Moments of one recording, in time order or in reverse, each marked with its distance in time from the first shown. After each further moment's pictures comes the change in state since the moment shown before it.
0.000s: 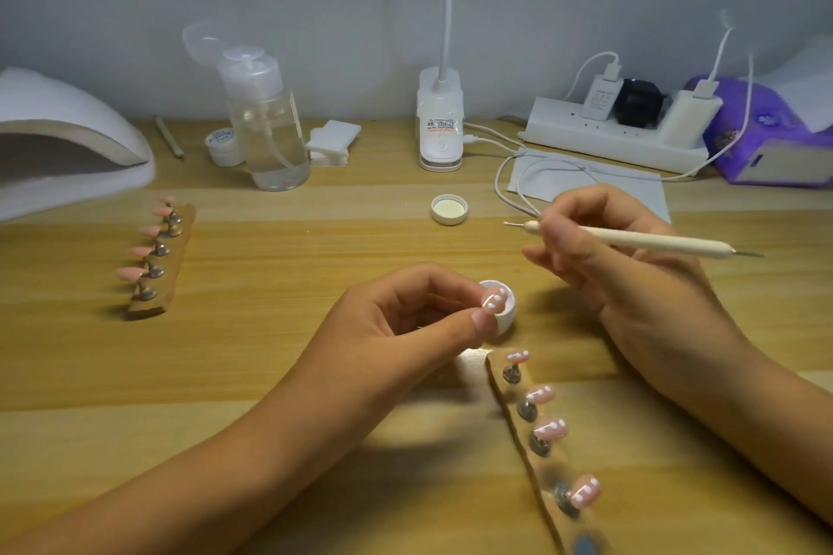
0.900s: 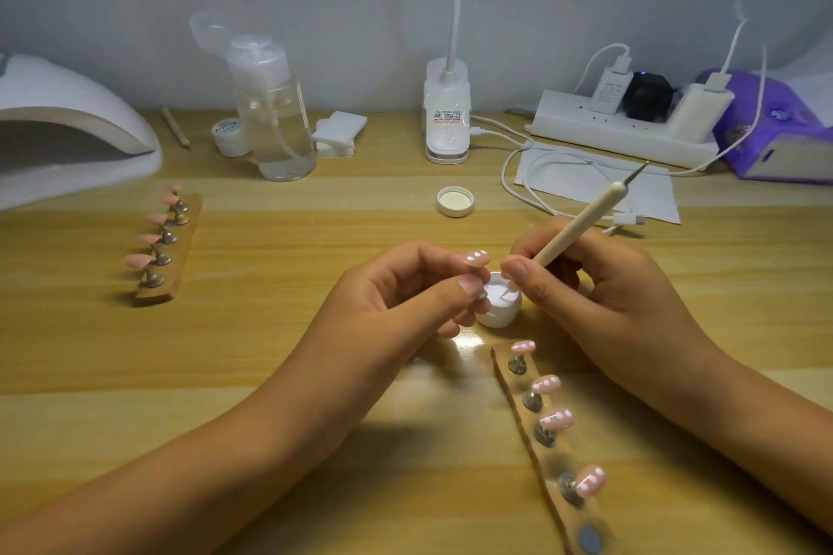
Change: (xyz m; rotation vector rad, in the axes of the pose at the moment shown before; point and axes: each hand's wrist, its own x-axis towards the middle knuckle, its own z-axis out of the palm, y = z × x) left_hand 0.003 -0.002 -0.002 -0.040 0.080 0.003; right_hand -0.005 0.014 0.000 -0.673 -0.190 -0.271
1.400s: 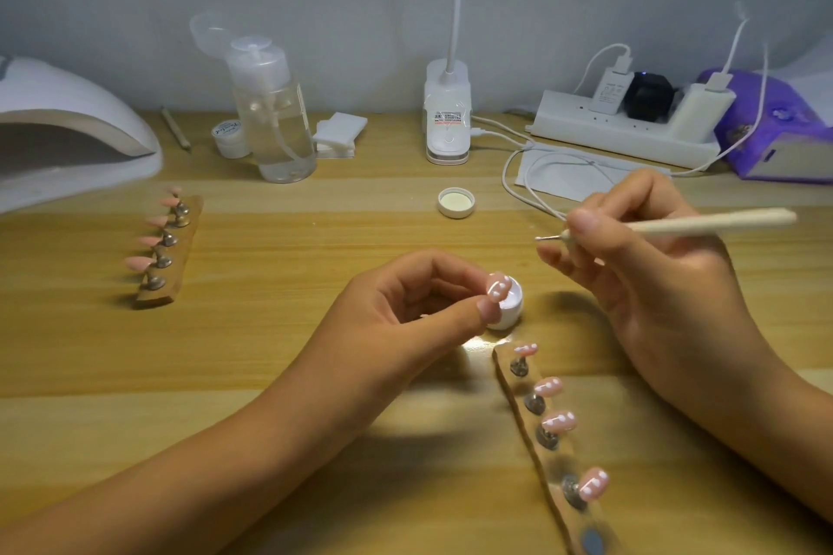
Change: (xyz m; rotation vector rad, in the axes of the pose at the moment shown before) left_hand -0.001 0.000 0.001 -0.004 -0.081 0.025; right_hand 0.002 -0.011 -0.007 0.744 0.243 0.184
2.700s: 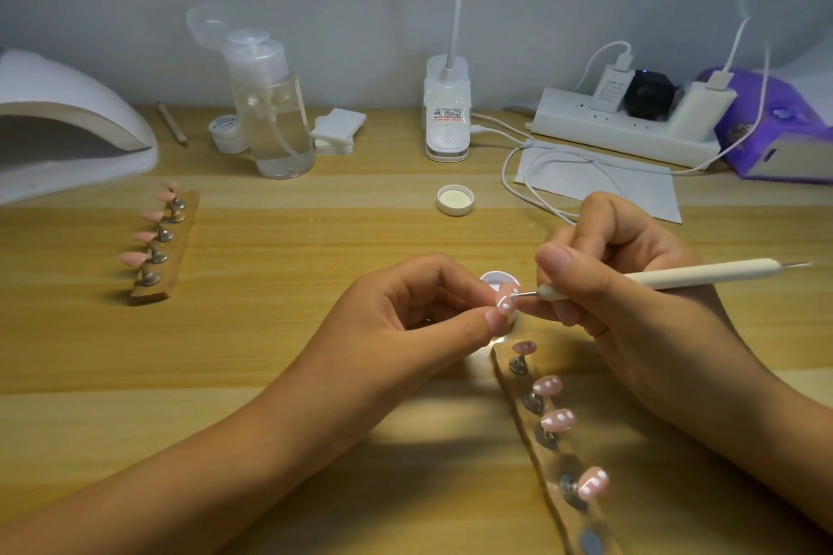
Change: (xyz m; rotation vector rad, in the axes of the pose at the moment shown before) left_hand -0.002 0.001 0.002 0.091 -0.026 -0.021; right_hand -0.007 -0.004 0.007 0.031 -0.246 0.061
